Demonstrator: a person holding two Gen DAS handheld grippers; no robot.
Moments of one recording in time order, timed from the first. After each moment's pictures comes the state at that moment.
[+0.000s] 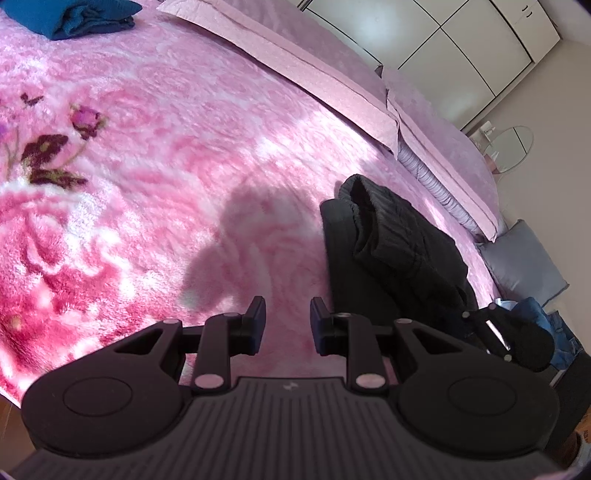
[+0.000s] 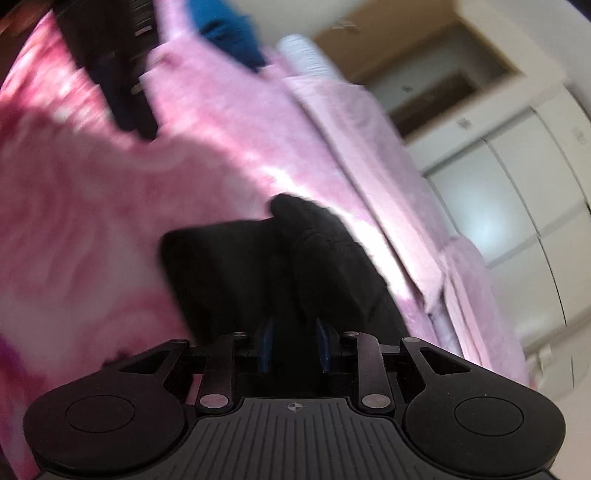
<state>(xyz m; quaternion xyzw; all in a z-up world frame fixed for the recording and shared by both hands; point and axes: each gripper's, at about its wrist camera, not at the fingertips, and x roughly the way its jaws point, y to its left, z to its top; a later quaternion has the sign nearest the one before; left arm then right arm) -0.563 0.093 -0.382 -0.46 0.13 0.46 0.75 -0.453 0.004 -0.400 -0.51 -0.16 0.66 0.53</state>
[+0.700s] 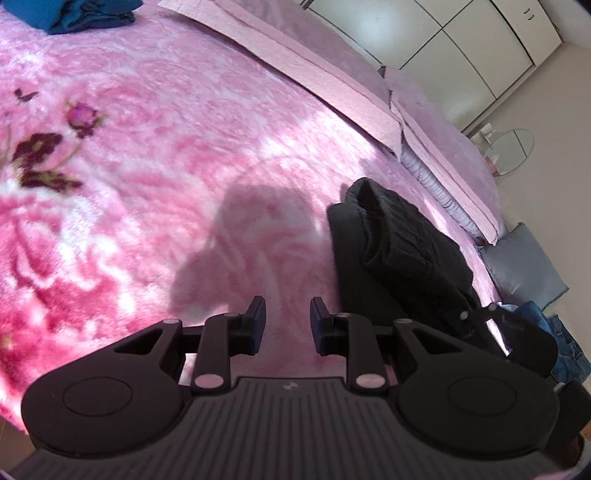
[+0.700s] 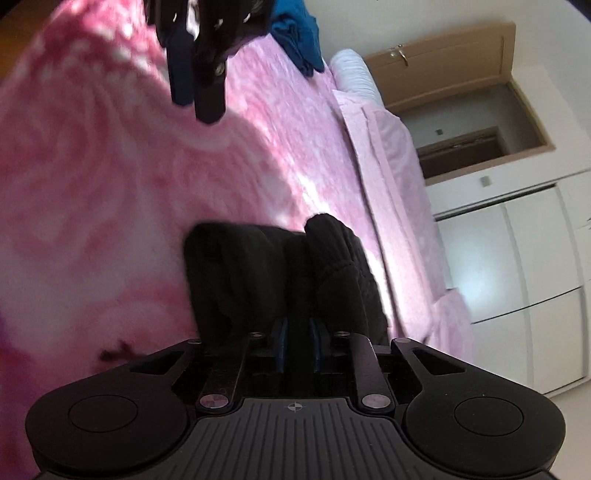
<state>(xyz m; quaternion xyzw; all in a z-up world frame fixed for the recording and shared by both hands) -0.562 0.107 -0.387 -0.46 0.12 0.46 0.75 -0.461 0.020 -0.439 -0.55 -0.26 0.61 0.50</state>
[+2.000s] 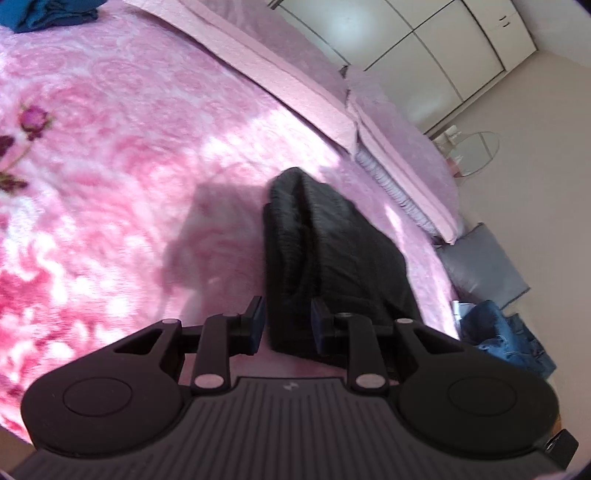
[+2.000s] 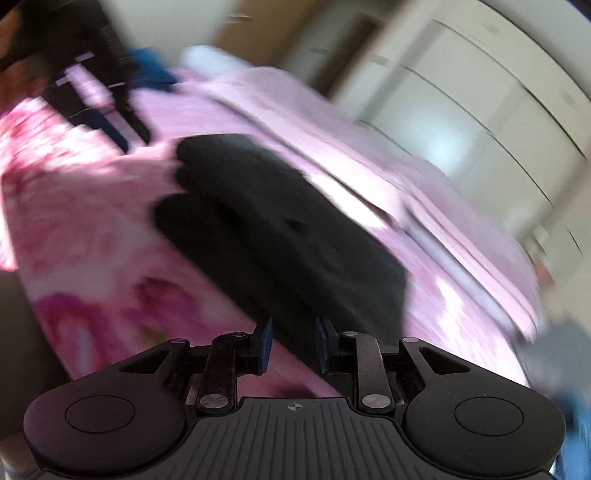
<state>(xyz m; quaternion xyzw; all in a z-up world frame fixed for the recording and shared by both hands) -0.537 0.097 -0.361 -0.48 0.09 0.40 0.78 -0.333 -0.076 -0.381 -0.36 0.01 0.64 0.68</state>
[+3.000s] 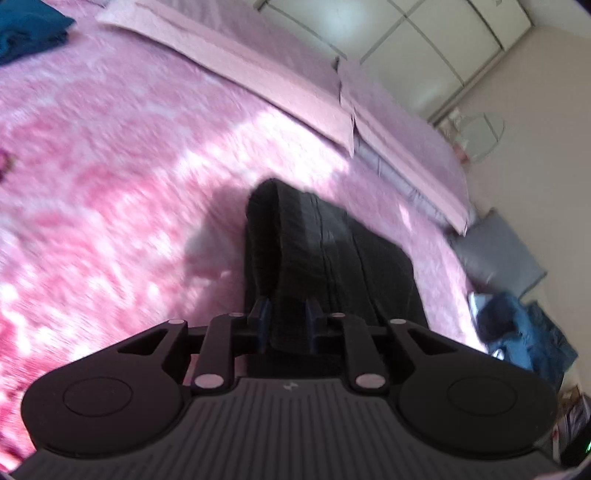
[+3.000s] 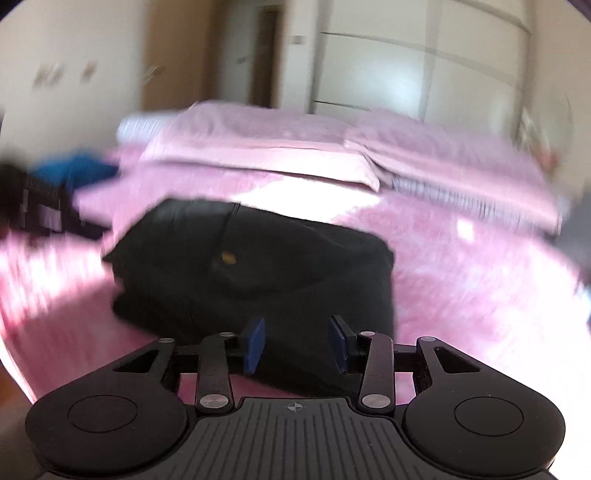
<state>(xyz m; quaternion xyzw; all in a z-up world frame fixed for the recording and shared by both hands) -0.493 0.123 -0.360 -0.43 0.15 0.43 0.78 -0.252 -0.035 -0.341 -0.18 0.22 0.67 0.68</state>
